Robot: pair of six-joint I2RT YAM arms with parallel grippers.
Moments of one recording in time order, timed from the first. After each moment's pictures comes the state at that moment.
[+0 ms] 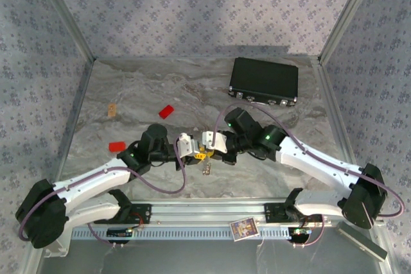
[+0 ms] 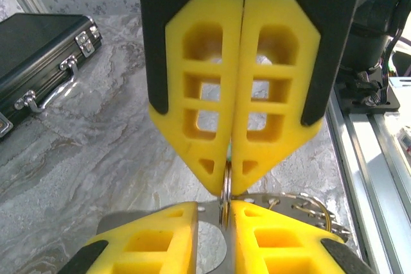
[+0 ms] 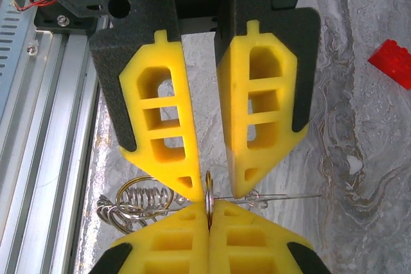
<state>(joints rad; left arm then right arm) -0.81 1.03 0.49 0.12 0.58 0.34 0.88 1.21 0.97 -0.58 -0.41 -0.60</state>
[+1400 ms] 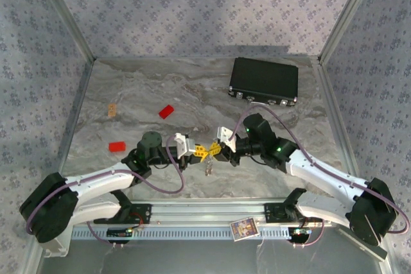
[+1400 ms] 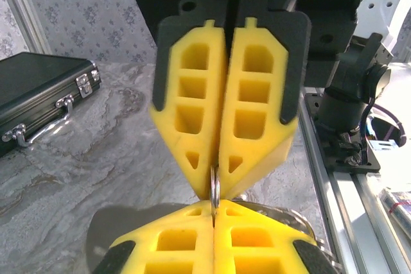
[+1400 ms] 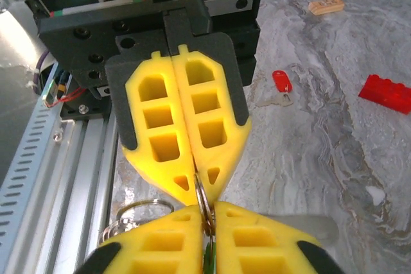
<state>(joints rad) -0.81 1.09 0.34 0.59 0.64 0.10 0.76 1.06 0.67 -0.16 -0.64 -0.34</state>
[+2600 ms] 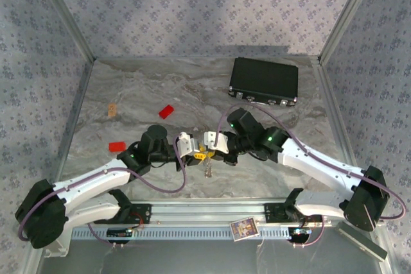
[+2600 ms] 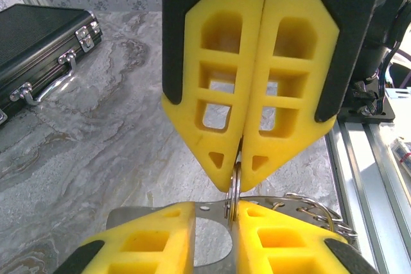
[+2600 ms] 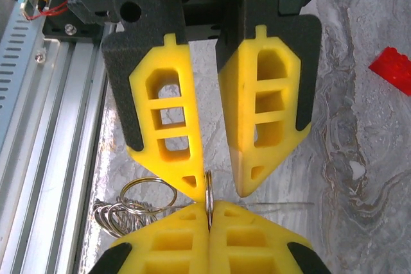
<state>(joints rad) -0.81 1.02 0.48 0.14 0.56 0.28 0.87 1.18 0.94 -0.56 -0.43 -0.60</state>
